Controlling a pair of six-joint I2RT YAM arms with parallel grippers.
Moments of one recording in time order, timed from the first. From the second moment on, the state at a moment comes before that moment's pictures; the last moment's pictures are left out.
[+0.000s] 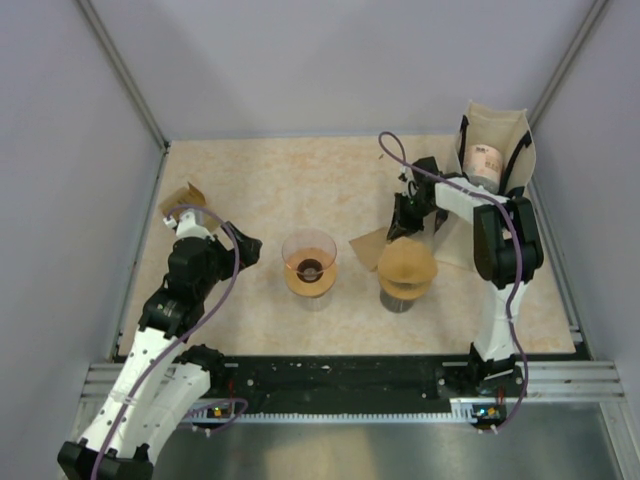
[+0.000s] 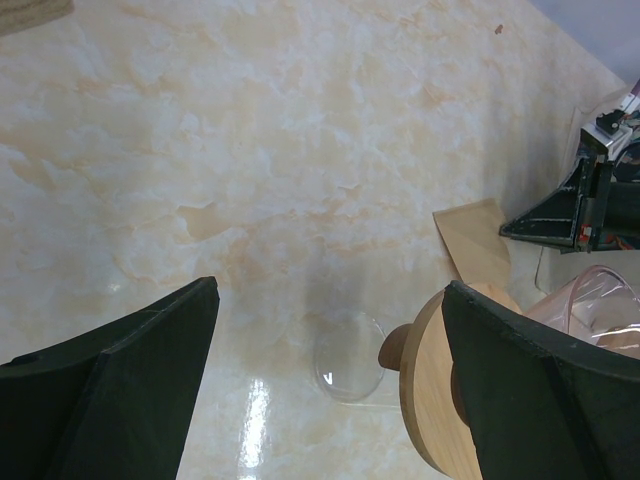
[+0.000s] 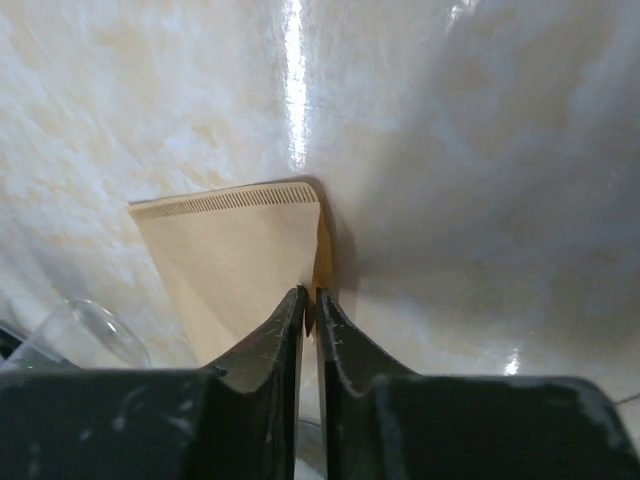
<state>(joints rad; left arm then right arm) -0.28 0.63 0.65 -0.45 -0.07 -0.68 0.24 2.02 1.42 -0.63 -0.40 0.32</state>
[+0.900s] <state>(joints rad) -0.28 0.63 0.65 -0.45 -0.07 -0.68 0.24 1.83 1.35 -0.48 -0.45 0.32</state>
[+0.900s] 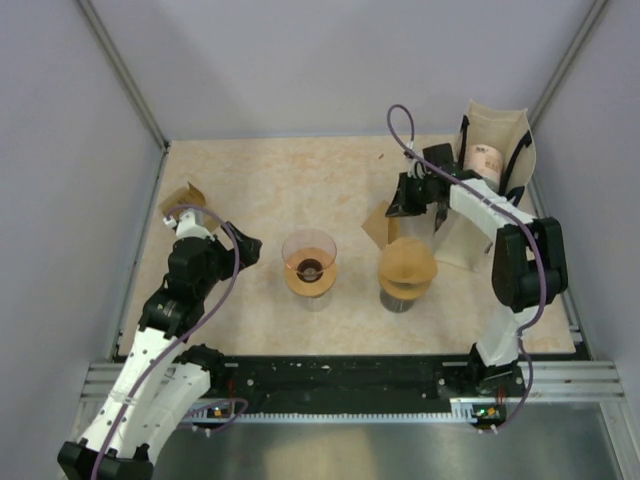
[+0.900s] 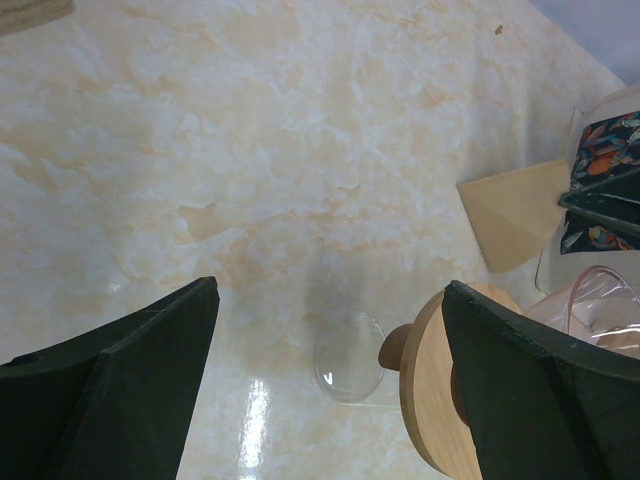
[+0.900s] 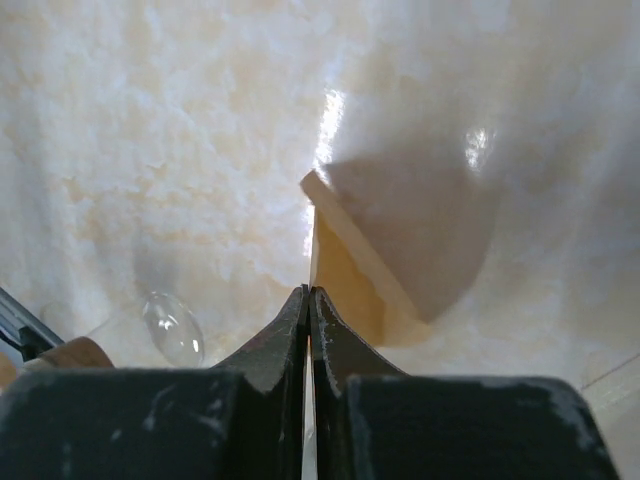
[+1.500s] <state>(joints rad) -0.28 0.65 0.74 -0.42 -0.03 -0.66 0.24 1.56 1.29 -0.36 -0.44 0.29</state>
